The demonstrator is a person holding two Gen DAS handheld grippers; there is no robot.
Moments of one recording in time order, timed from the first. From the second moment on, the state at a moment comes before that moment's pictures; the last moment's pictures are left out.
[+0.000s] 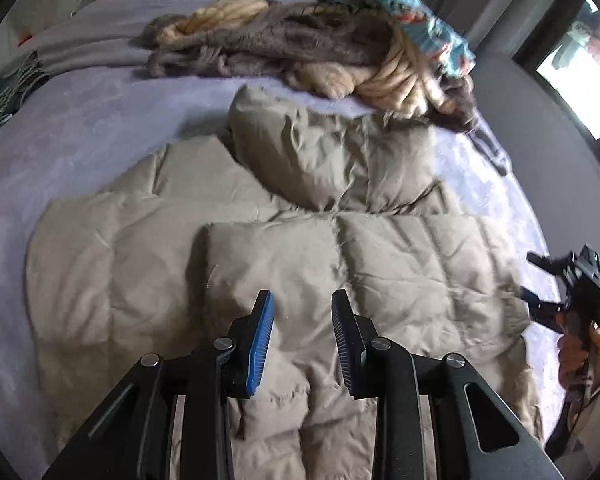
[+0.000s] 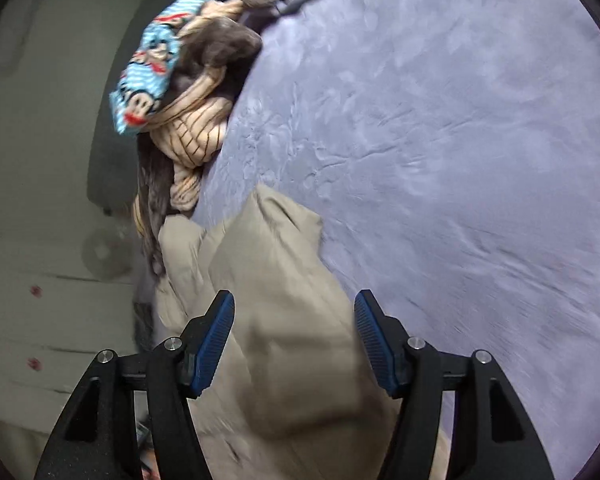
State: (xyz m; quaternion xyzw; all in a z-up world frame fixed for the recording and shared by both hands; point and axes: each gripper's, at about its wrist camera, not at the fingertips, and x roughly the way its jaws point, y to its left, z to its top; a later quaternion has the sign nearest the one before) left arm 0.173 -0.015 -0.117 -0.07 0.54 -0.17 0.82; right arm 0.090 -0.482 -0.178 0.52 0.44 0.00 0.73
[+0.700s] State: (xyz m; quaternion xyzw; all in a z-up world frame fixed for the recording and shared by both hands) left arm 0.171 -0.028 -0.160 -0.01 0.55 -0.14 0.82; right arm 0.126 -0.433 -0.177 0.22 0.51 -0.06 0.83
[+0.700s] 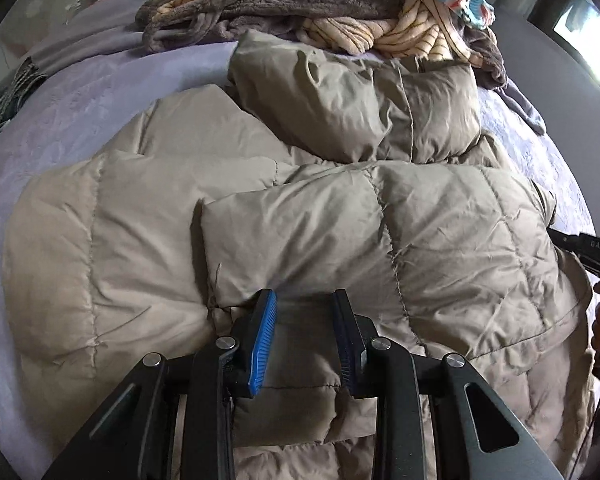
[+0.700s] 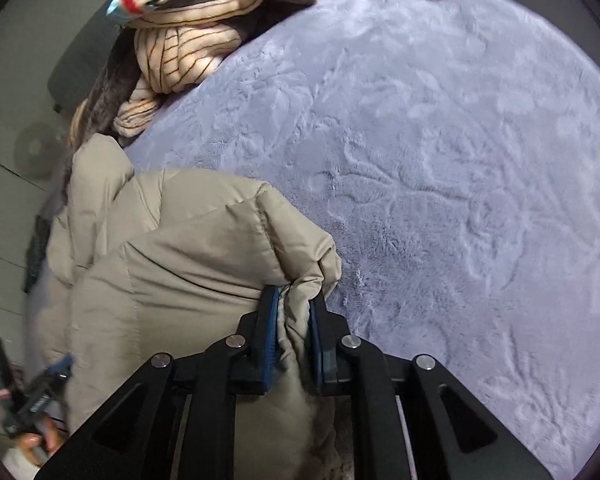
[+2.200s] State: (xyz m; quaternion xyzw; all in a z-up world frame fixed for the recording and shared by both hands) left arm -0.088 0.057 -0.091 -0.03 0.65 0.04 0.76; right arm -0.125 -0.369 -0.118 0.30 0.61 0.04 0.73
